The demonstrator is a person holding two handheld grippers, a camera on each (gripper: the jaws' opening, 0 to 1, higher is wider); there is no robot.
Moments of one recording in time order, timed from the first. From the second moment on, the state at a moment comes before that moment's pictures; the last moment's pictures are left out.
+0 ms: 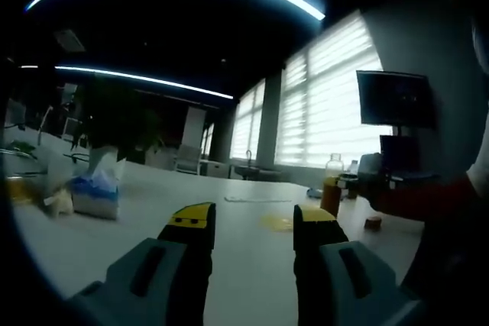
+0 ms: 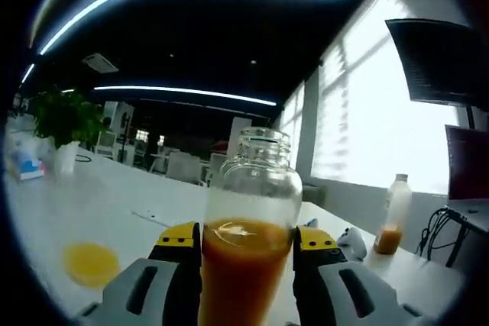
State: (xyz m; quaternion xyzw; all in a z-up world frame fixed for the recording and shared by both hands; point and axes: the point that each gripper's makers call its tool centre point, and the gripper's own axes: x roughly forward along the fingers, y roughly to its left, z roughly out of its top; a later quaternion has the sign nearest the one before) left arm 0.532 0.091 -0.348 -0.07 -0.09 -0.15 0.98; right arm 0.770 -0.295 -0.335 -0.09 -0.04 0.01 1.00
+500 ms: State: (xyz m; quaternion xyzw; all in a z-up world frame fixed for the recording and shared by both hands) left arm 0.540 0.091 -0.326 -0.05 -0.11 -0.13 0.98; right arm 0.759 -0.299 -0.305 -0.09 -0.05 0.07 0.99
